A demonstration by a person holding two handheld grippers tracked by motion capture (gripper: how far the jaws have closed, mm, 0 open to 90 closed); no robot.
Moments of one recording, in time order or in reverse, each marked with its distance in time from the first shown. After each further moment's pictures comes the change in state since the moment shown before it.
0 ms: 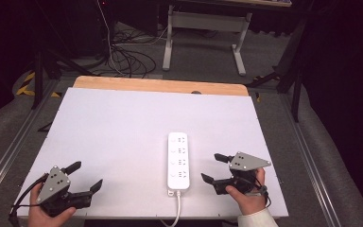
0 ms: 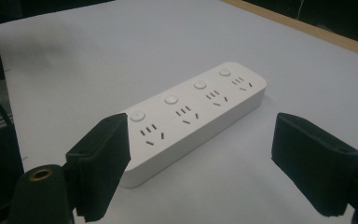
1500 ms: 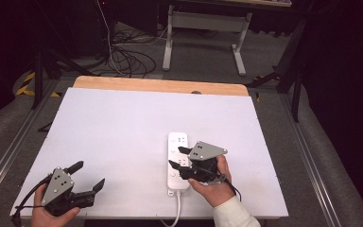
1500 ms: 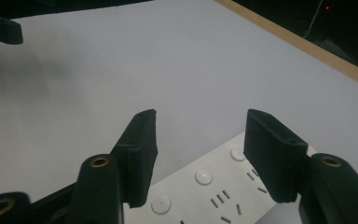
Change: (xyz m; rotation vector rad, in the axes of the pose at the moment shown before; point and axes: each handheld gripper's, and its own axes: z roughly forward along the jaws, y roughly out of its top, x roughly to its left) left arm -0.005 -0.003 0.006 -0.018 0.025 0.021; right arm 0.039 0.056 0.073 0.021 0.003 -0.107
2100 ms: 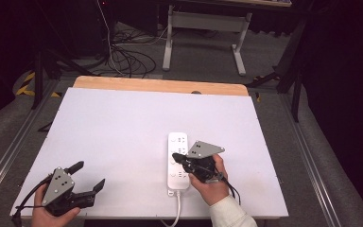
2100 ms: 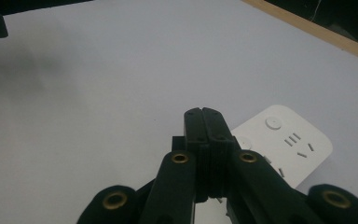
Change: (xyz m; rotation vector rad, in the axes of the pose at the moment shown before) left arm -0.001 0.000 0.000 0.002 0.002 0.005; right arm -0.004 -0.008 0.011 0.028 0.010 0.048
